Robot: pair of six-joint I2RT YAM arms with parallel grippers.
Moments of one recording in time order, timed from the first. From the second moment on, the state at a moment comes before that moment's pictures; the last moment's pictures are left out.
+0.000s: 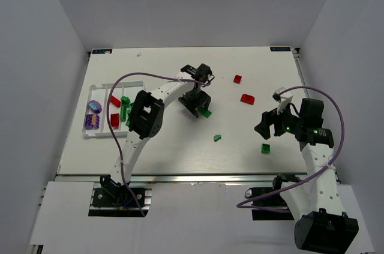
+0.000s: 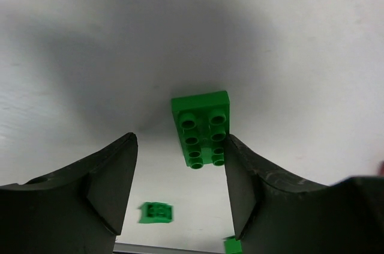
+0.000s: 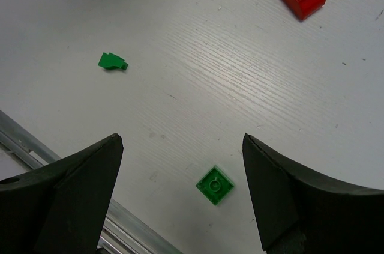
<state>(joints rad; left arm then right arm) -0.65 2.46 2.17 -1.17 -0.03 -1.37 -0.12 0.83 0.74 -0.68 -0.68 -0.39</state>
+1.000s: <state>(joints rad) -0.65 2.43 2.13 -1.19 -0.10 -1.33 -0.12 0.84 0.71 -0.69 -0.70 -0.41</state>
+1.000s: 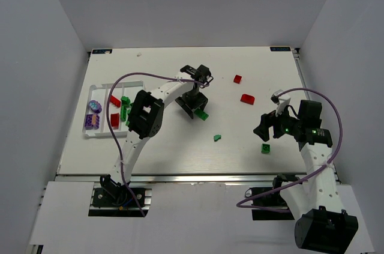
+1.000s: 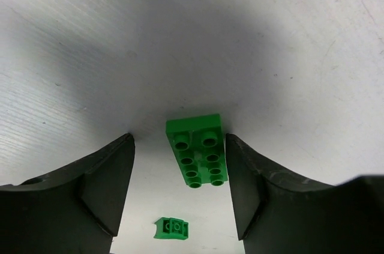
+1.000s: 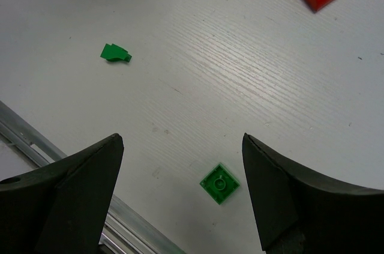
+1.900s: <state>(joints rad) -0.58 2.09 1.83 -1.05 -0.24 -1.11 -0.12 0.90 0.72 -0.73 -0.76 -0.47</state>
